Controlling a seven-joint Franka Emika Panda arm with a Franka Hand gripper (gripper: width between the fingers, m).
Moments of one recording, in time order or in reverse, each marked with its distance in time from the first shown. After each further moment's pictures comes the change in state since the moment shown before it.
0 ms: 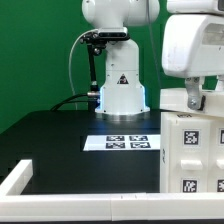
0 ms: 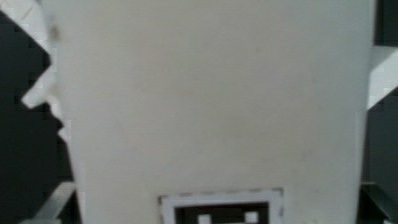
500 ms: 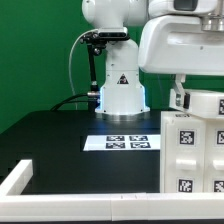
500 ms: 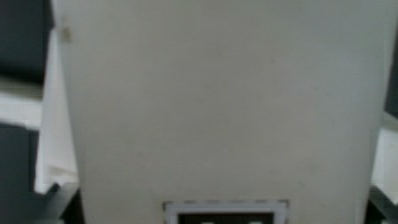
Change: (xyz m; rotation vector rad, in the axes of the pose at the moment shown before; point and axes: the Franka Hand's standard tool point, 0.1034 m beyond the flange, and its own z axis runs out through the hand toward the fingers) arm -0.005 0.007 0.002 0.012 0.046 0.647
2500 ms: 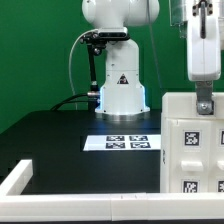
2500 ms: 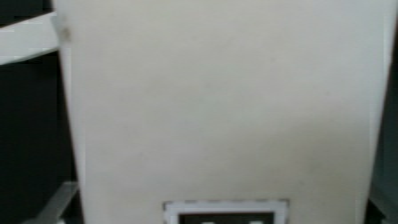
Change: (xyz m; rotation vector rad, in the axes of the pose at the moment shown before) arm 0.001 -0.003 0.003 0.128 -0.046 1.899
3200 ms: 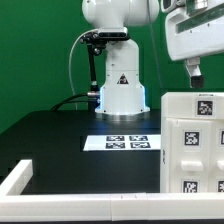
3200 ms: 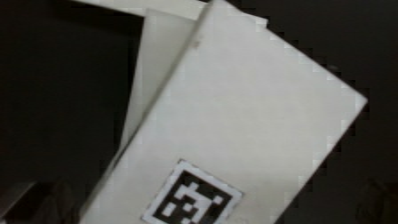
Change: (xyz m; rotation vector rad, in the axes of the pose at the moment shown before) arm -0.014 -0.002 -0.031 0.044 -0.035 -0.626
